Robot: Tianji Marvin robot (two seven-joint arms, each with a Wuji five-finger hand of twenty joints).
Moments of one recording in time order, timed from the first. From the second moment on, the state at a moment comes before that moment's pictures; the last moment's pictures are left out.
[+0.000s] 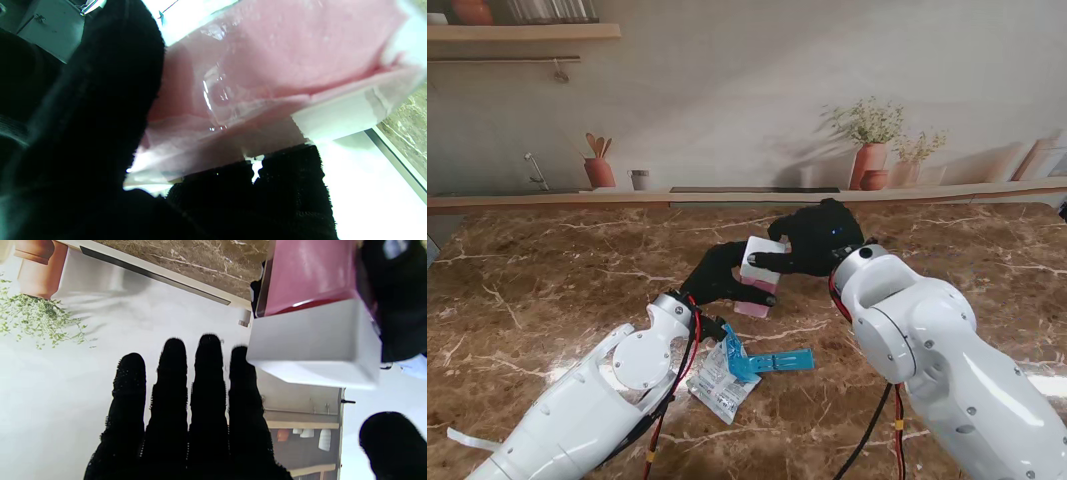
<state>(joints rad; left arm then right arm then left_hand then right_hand) 1.30 -1.24 -0.89 -1.41 0.11 -0.33 0.18 -1.43 -1.04 1.15 -2.09 -1.22 0.13 0.47 0.84 -0.91 0.49 -0.22 0.78 0.12 0.65 0.32 1.04 0.12 0.28 0.68 0.86 0.24 0.49 0.80 0.11 0.09 1.06 0.81 -0.25 -0.14 0.72 -0.02 0.64 -0.08 0.30 0.62 0.88 -0.06 0.26 0.54 0.75 -0.01 0.31 0.51 0.36 0.06 0.88 0.72</state>
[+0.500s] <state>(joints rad) 1.30 -1.24 -0.88 -1.42 0.11 -0.33 0.17 -1.43 -1.02 1.26 -2.08 -0.91 -0.18 0.47 0.84 -0.91 0.49 -0.22 0.78 0.12 0.65 0.32 1.04 0.12 0.28 0.68 0.86 0.24 0.49 0.80 0.11 0.09 1.06 0.81 0.83 -0.66 1.40 -0.02 0.38 -0.42 0.23 0.82 0.32 -0.05 0.23 0.43 0.29 -0.03 0.17 0.38 0.06 0.02 0.57 0.72</state>
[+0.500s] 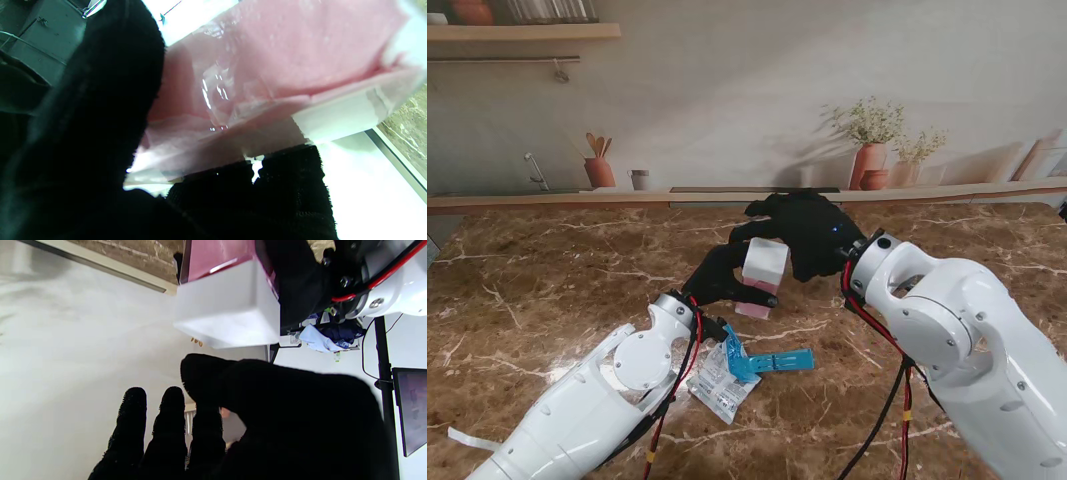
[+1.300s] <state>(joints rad) 1.31 -1.23 -0.90 -1.44 0.13 -0.33 0.17 -1.35 -1.01 1.19 -1.97 -0.92 -0.20 0.50 0.84 -0.91 0.49 -0.22 0.78 0.12 0.65 0.32 1.04 0.12 0.28 0.68 0.86 0.24 0.49 0.80 0.11 0.09 1.06 0.81 0.53 -0.70 1.28 -0.07 0.46 -0.31 0.17 0.84 0.47 -0.11 0.39 0.49 0.33 -0.09 0.37 0.39 0.17 -0.02 0.73 0.72</state>
